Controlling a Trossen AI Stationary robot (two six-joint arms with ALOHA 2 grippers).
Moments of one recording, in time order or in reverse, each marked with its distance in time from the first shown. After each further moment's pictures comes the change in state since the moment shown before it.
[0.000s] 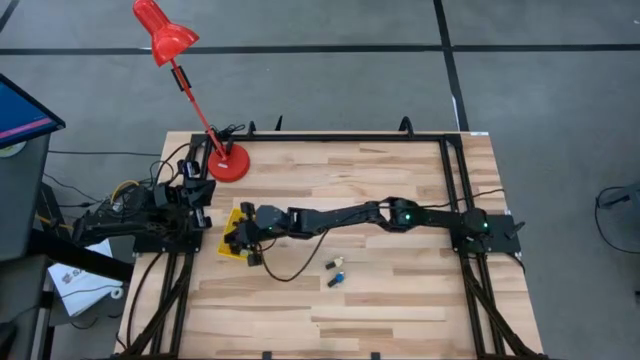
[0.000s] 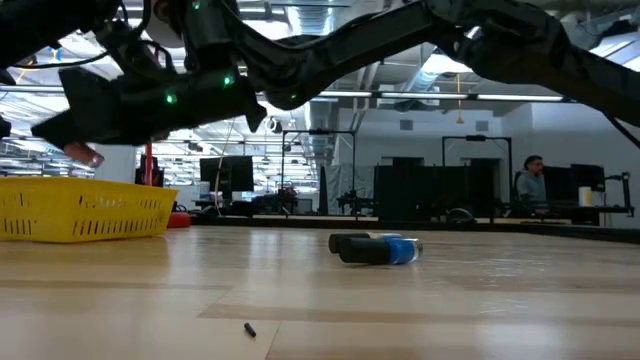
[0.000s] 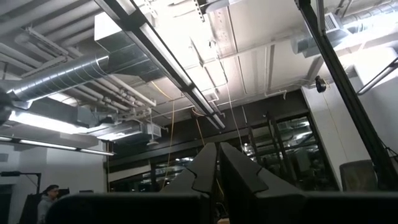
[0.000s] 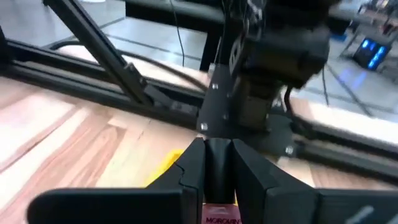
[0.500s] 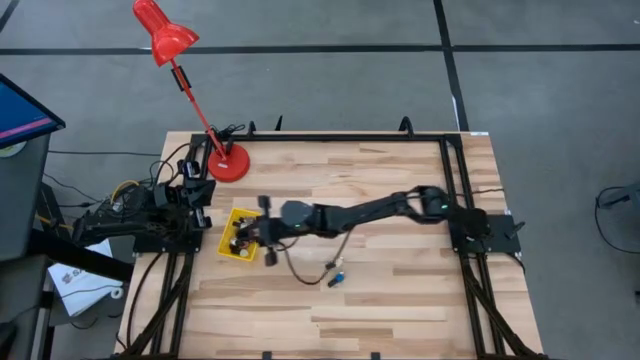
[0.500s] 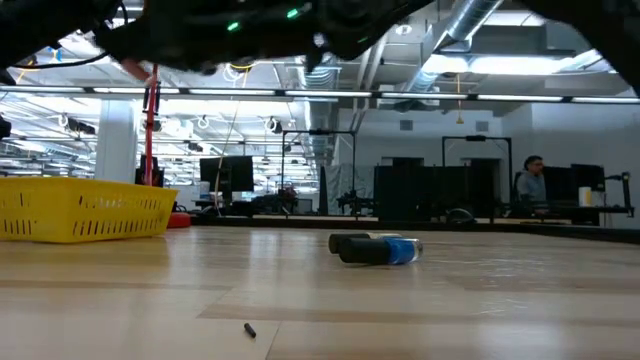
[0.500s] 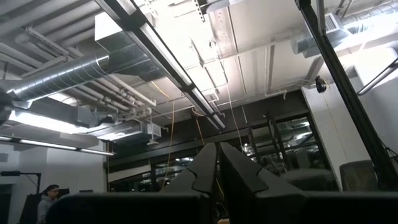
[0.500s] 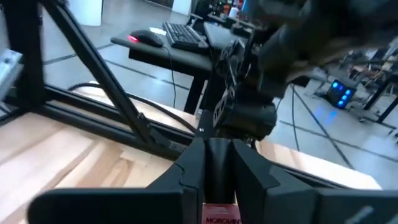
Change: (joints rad) left arm 0.000 0.000 0.000 0.000 0.000 0.000; right arm 0.039 -0.393 -0.529 0.257 0.055 -0.071
